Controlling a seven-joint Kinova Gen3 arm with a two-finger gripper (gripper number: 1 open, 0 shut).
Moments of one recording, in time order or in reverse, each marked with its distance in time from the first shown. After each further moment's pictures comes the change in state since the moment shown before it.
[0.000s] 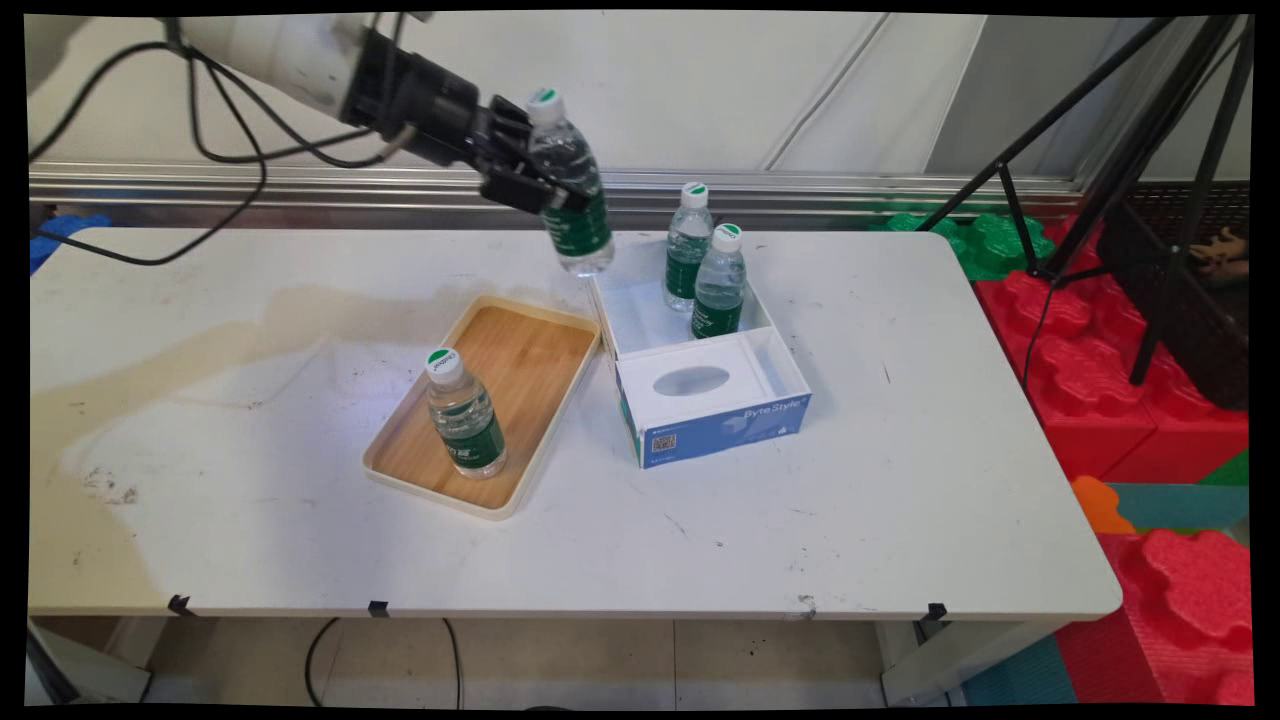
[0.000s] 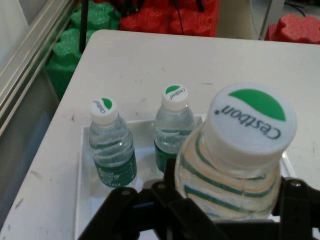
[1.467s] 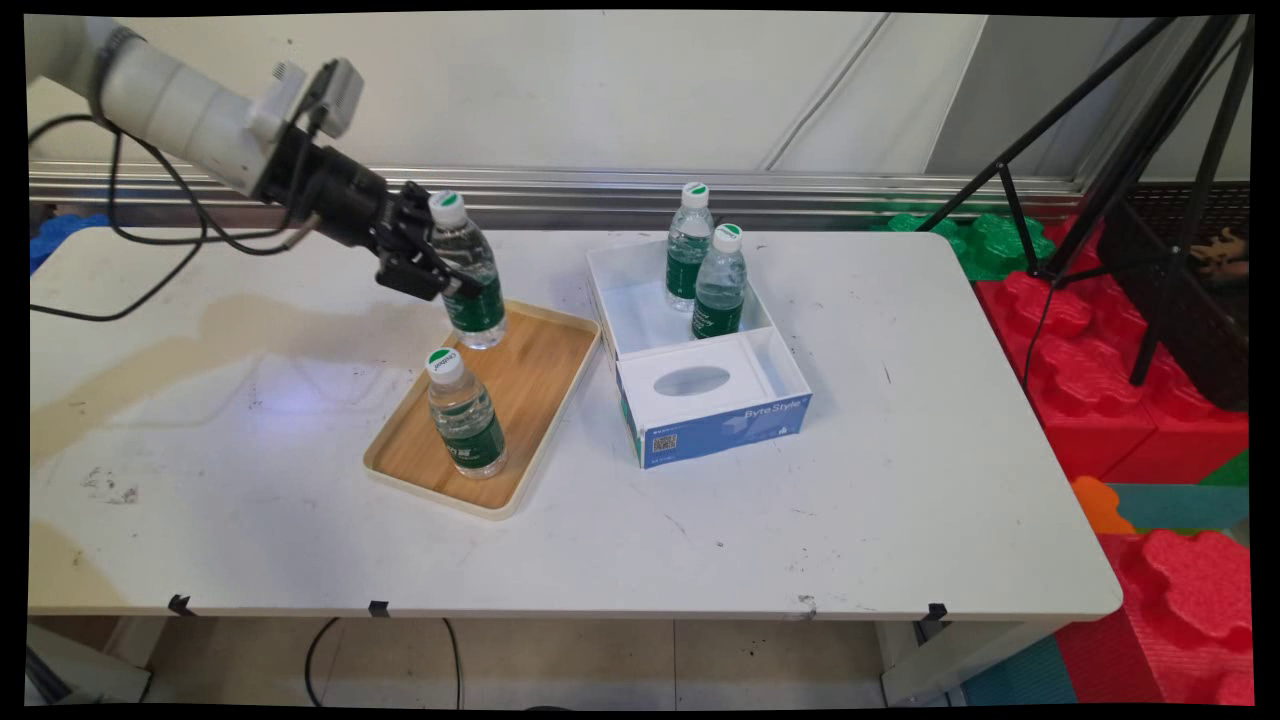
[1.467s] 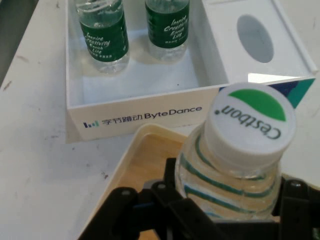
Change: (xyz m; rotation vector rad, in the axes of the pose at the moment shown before) arm -0.103 -0.006 -0.036 -0.020 -0.166 0.031
